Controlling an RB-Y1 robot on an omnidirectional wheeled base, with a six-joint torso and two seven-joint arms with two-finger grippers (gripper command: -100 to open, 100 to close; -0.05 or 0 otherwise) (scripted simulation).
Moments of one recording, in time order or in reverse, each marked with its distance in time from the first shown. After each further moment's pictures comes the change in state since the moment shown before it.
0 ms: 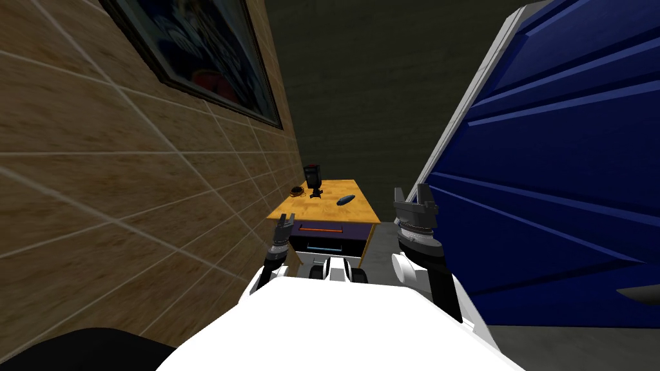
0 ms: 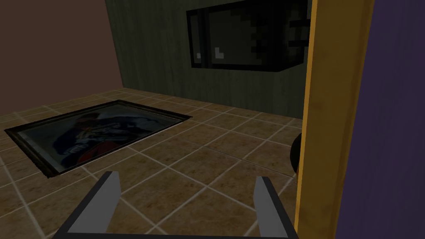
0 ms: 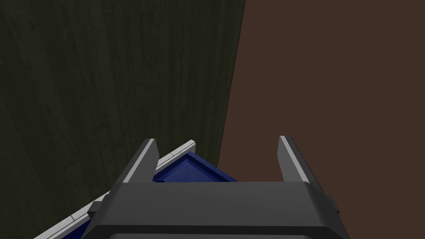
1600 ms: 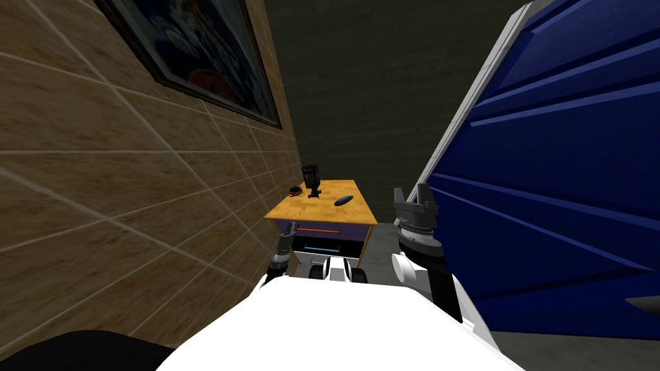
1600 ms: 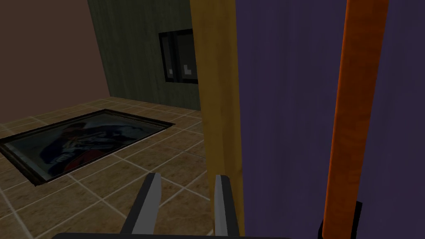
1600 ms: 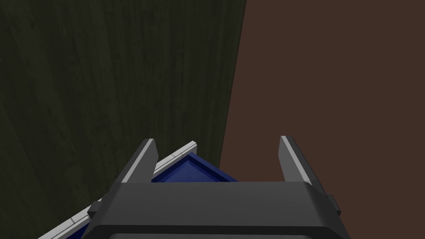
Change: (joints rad) left arm -0.044 0.007 -0.023 0.278 -0.024 -0.194 -0.022; right arm 0.000 0.000 0.000 0.000 0.000 0.000 0.000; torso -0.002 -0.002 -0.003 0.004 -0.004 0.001
